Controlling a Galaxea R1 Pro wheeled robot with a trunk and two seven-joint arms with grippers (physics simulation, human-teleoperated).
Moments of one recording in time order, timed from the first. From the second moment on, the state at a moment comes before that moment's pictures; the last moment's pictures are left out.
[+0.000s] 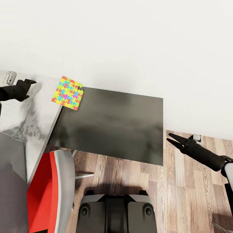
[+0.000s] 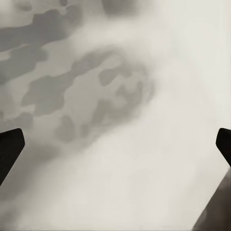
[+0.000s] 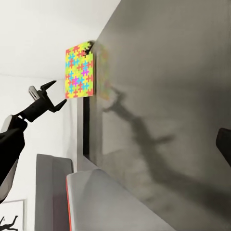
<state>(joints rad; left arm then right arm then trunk) -1.44 0.45 0.14 -0.74 1.05 0.67 0.27 -0.43 -0.29 -0.33 -1.62 -1.05 1.04 0.62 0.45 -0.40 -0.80</state>
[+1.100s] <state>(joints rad) -1.45 0.37 0.13 -0.74 1.03 0.67 0.28 -0.43 -0.29 -0.33 -1.62 -1.05 1.04 0.62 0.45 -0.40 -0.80</state>
